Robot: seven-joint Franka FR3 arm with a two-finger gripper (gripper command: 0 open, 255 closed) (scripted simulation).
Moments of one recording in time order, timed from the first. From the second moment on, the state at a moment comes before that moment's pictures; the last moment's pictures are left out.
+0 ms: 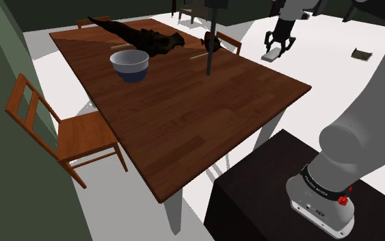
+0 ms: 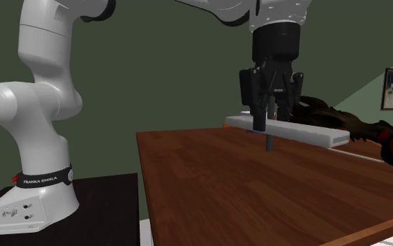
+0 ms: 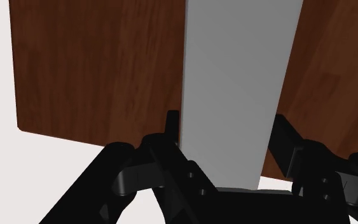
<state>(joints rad) -0.38 0.20 -0.27 -1.76 0.08 1.95 0.67</state>
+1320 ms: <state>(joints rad) -0.27 0.11 -0.20 -1.71 0.04 1.82 0.86</state>
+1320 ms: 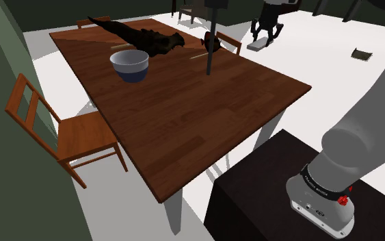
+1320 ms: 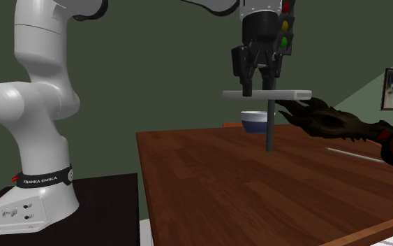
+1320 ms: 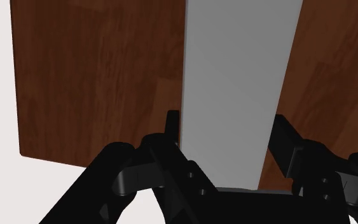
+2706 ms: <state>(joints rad) -0.01 0.23 0.00 -1.56 0.01 1.80 1.33</state>
